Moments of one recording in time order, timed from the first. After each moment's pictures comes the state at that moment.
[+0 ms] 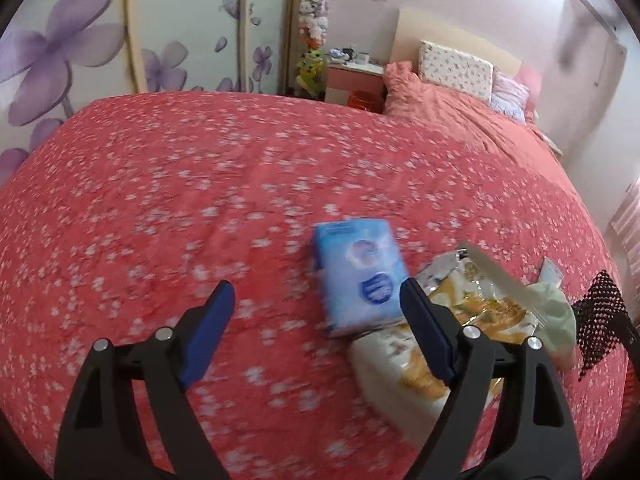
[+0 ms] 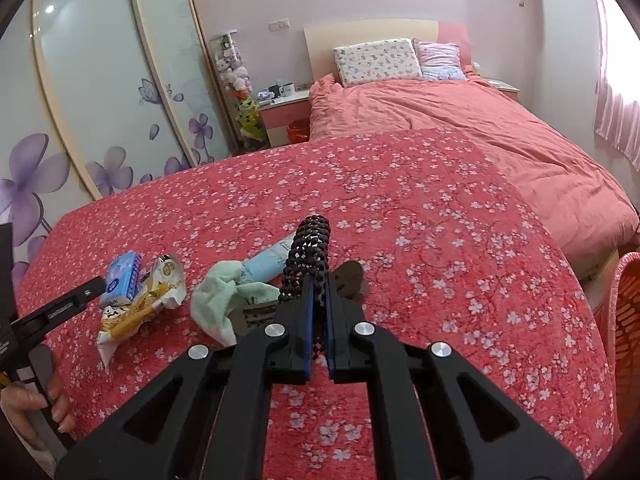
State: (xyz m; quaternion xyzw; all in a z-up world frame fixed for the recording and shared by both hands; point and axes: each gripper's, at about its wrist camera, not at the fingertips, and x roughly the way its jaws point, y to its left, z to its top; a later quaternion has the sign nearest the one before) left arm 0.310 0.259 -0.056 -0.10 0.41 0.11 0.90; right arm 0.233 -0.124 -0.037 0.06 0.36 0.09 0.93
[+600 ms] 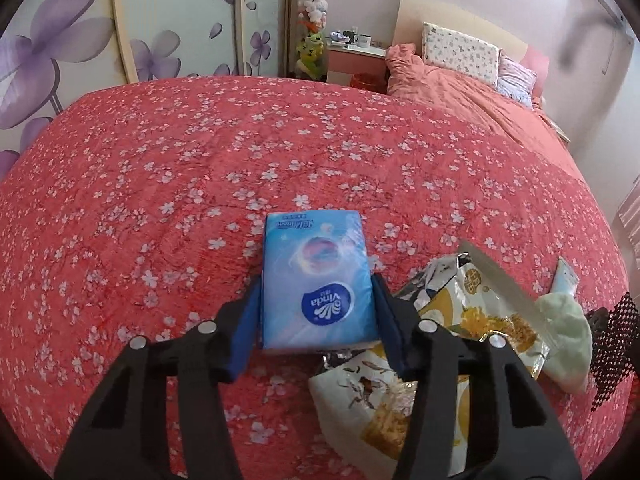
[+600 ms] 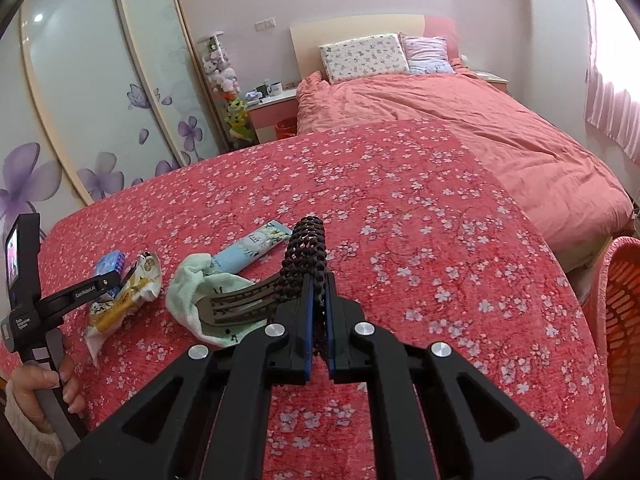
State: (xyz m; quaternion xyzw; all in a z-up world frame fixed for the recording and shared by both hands) left arm 0.339 0.248 -0.074 -0.10 0.44 0.12 0.89; right arm 0.226 -0.150 -0.043 0.08 0.36 0.08 0.93
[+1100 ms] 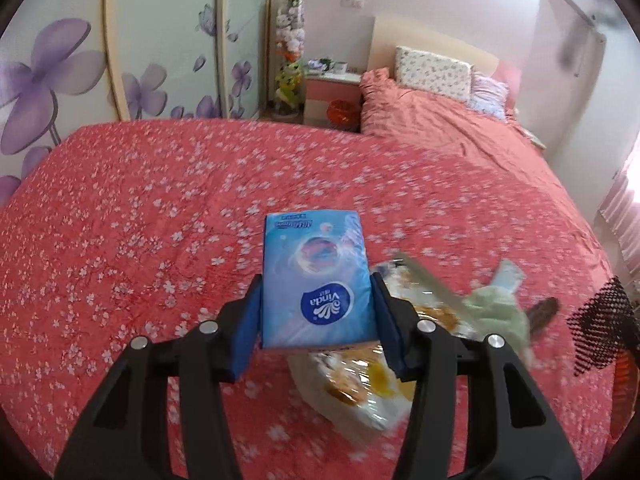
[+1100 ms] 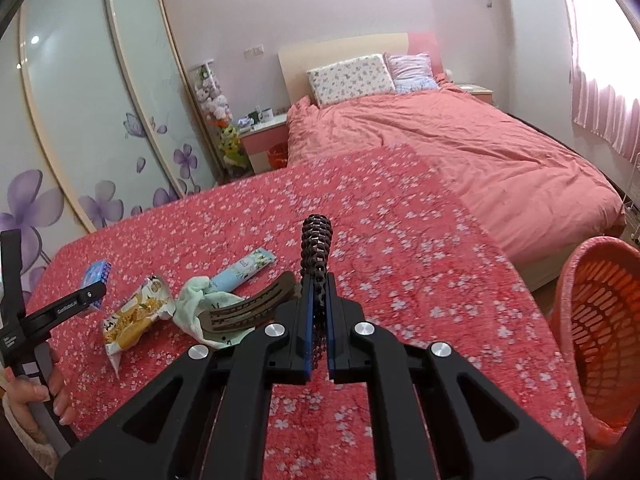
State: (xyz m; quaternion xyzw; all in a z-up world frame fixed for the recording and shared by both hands) left arm 0.297 0.219 -0.019 -0.08 0.39 0.08 0.91; right arm 0.198 -0.184 -0.014 0.10 0.32 0.06 0.94
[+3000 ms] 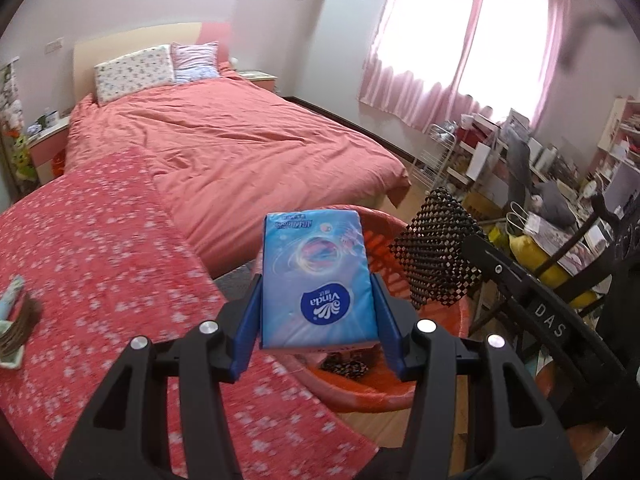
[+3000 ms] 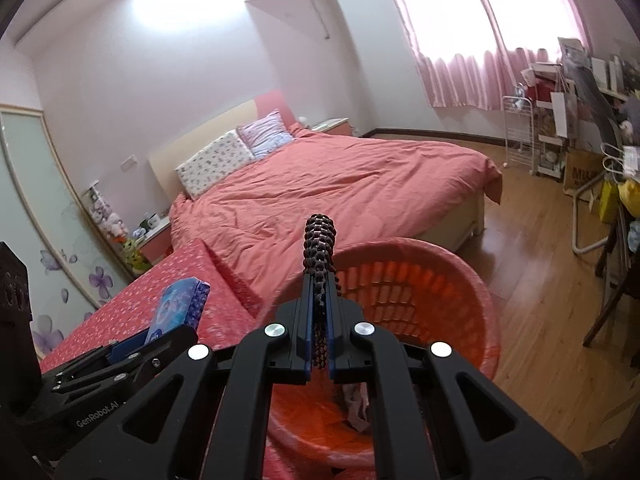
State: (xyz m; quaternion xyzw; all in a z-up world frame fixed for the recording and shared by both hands) left arm 0.217 -0.239 -0.011 0.04 0.37 -0.37 0.85; right arm 0.080 -0.444 -0.017 0.23 0.23 -0.15 0.93
